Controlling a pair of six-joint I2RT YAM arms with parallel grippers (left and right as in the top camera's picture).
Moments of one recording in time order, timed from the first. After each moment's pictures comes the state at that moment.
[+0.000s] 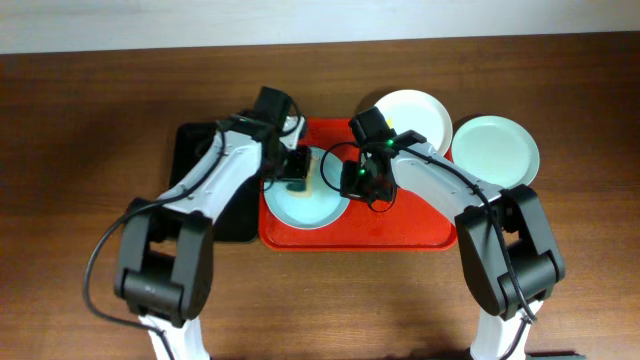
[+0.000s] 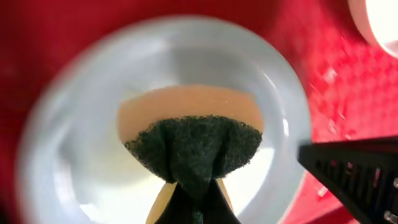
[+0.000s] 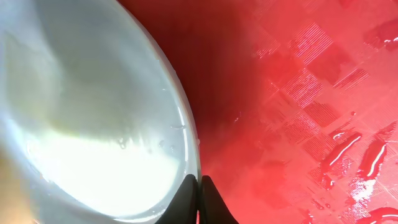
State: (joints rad) left arm -0.35 2.00 1.48 -0.76 0.28 -0.21; right arm 0.42 1.99 1.34 -0.68 -0.25 0.59
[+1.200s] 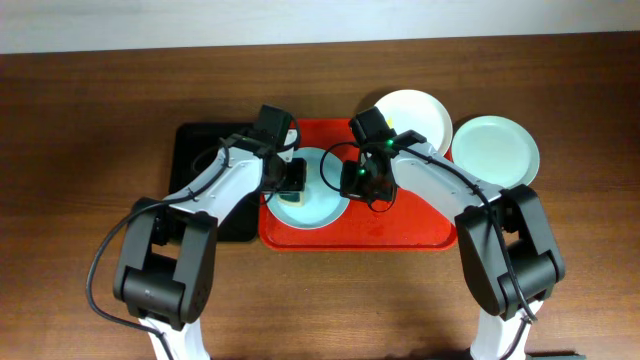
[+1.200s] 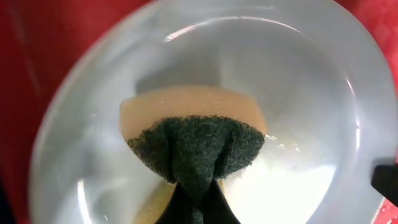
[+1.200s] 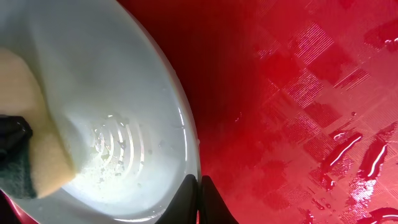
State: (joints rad) left arm -0.36 1.99 1.32 -0.60 0.19 -0.26; right arm 0.42 1.99 1.34 -0.68 -0.25 0.59
